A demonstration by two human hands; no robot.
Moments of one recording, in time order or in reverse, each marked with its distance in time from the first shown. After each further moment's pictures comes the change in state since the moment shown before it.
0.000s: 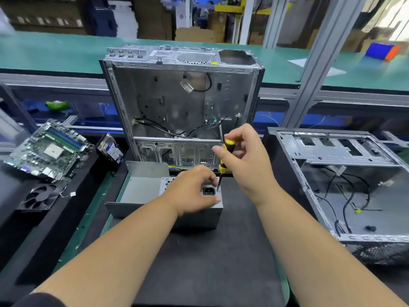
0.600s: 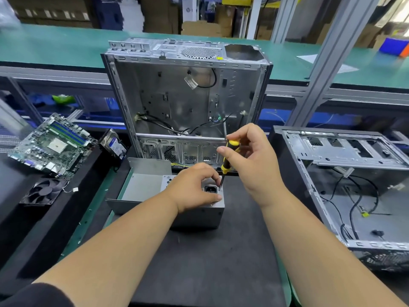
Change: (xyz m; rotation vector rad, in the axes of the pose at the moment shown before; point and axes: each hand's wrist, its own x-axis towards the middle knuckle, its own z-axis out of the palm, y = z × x) left_hand 0.000 0.000 0.001 -0.101 -0.006 -0.072; right_hand 0.001 0.007 -0.006 0.034 -0.022 -0.016
